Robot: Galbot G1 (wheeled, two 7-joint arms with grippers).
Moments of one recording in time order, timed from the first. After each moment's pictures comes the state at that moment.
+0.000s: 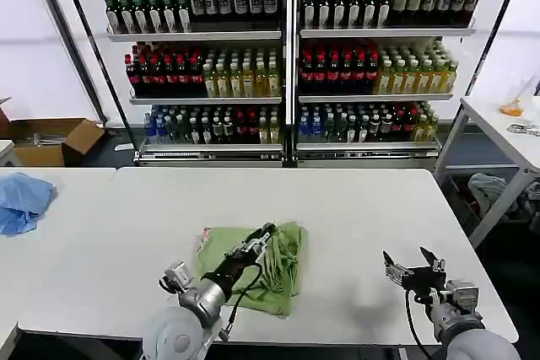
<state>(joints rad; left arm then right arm) 1.23 -1.24 -0.20 -2.04 -1.07 0.34 -0.15 -1.52 0.91 0.57 2.17 0.65 -0.47 0.31</state>
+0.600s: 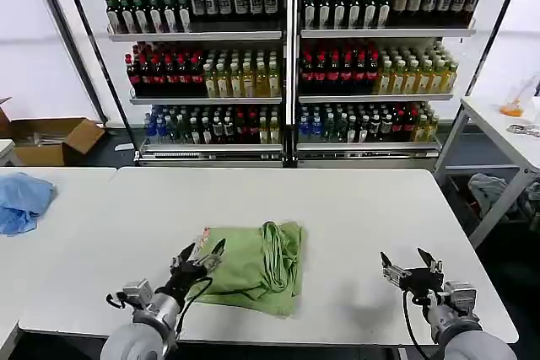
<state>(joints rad) 1.36 -1.16 -0.40 -1.98 -0.72 0.31 -0.16 -1.52 0.92 0.56 2.17 0.64 -0.47 0.30</state>
